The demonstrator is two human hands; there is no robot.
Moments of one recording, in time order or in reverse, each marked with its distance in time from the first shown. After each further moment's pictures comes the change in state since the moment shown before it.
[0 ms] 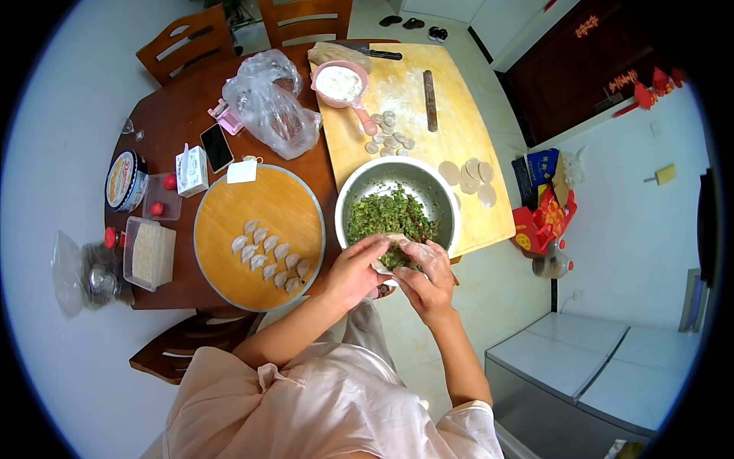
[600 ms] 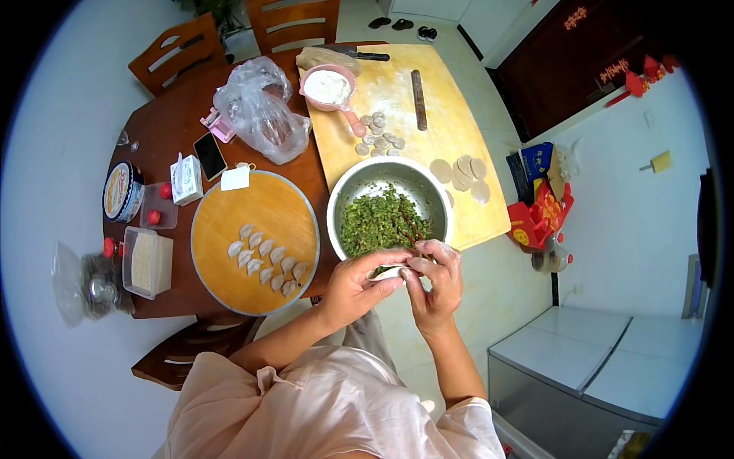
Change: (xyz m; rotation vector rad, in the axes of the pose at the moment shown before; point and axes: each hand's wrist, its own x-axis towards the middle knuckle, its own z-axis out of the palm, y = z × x) left_hand -0.030 0.007 0.032 0.764 -0.254 0.543; right_hand 0.020 -0.028 -0.017 0.044 0.281 0.173
